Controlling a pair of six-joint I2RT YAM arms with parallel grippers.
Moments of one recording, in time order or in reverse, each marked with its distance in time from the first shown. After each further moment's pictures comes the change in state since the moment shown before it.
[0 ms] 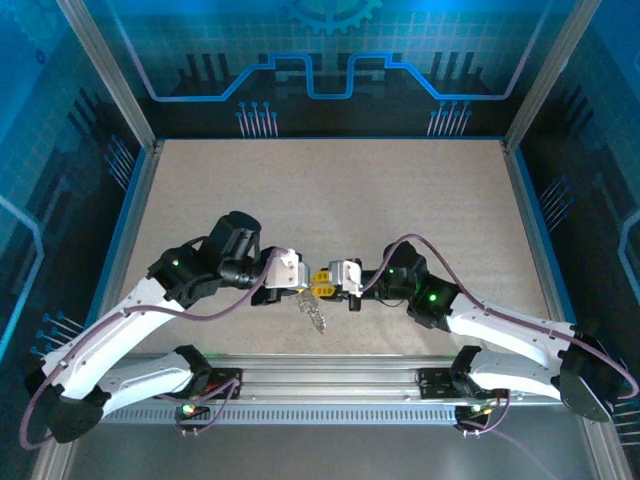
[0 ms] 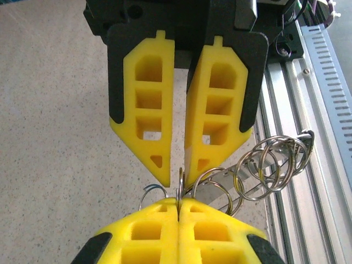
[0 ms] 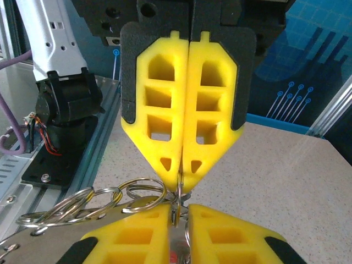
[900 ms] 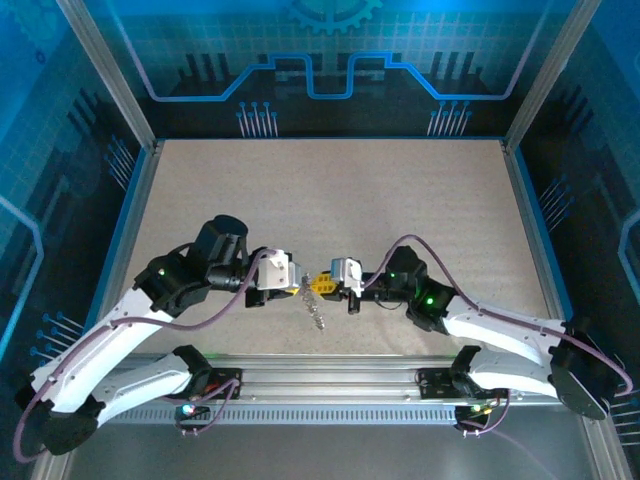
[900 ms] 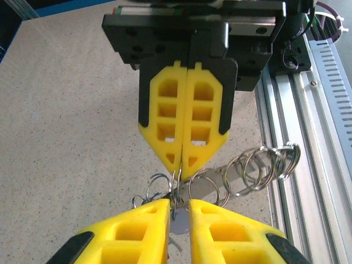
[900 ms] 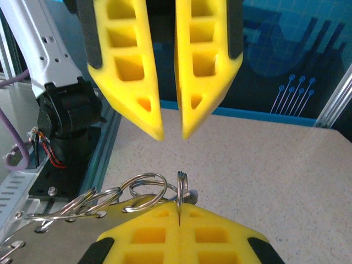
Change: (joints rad) left arm 0.024 -0.102 -0.054 0.053 0.007 -0.045; right arm -0.013 0.016 -0.077 0.162 -0.016 0.126
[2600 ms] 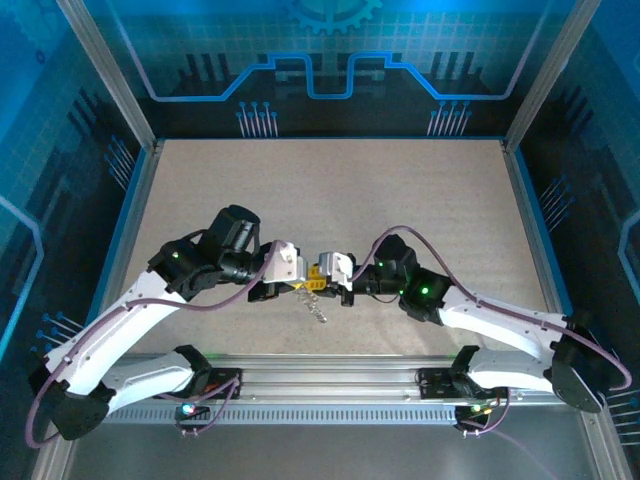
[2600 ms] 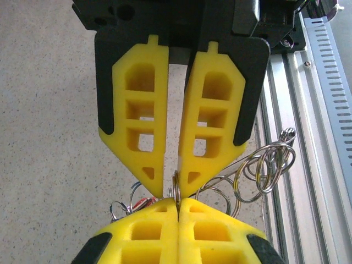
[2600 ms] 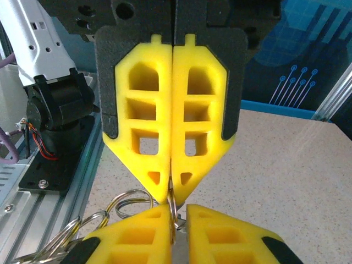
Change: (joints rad) left arm 0.018 0.126 0.086 -0.114 0.008 0.054; right arm 0.026 0.057 0.160 -0.218 0.049 -0.079
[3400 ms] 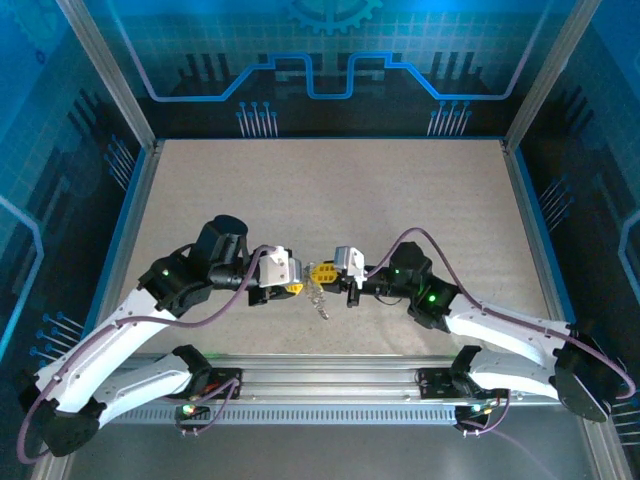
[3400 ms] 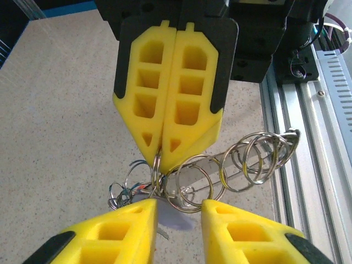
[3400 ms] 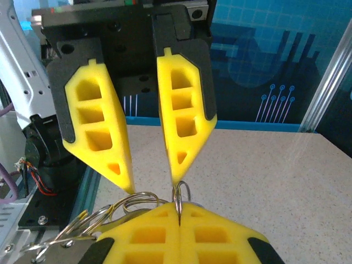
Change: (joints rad) left arm 0.003 -0.122 -0.128 0.188 0.014 -0.084; right arm -0.036 -0.068 -0.127 0.235 -0.012 0.166
